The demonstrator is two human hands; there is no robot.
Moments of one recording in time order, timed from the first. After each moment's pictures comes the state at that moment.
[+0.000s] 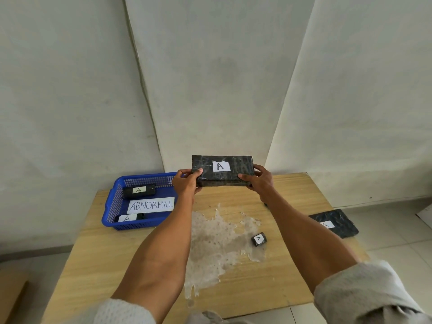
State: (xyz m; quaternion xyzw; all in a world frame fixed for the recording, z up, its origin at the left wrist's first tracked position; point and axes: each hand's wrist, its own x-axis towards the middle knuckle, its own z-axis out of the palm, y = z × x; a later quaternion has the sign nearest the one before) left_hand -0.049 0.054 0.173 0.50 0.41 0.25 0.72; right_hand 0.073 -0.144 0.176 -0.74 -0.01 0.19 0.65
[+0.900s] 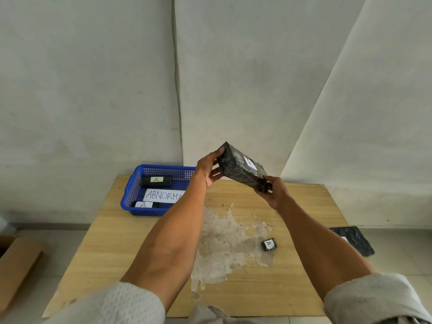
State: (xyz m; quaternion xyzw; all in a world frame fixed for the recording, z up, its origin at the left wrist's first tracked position) left_hand -0.055 0.074 0.220 0.45 0.29 0.11 0.84; right_hand 0.057 -0.126 0.175 -0.56 0.11 0.31 0.77
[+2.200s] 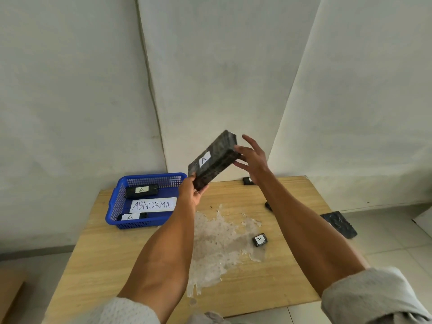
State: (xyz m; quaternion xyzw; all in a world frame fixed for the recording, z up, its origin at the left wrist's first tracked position) left_hand -0.067 0.058 0.173 0.26 0.38 0.17 0.87; right_hand 0.039 -0.108 0.264 -0.61 -0.13 0.21 0.76
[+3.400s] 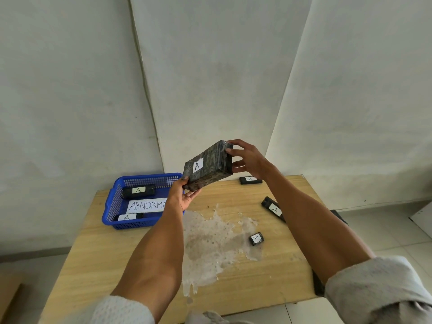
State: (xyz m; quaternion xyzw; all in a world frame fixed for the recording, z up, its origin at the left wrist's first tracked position) left_hand -0.089 0.065 0.170 0.28 0.36 0.15 0.88; right_hand 0.044 -0.125 0.286 -0.70 -0.24 0.30 0.60
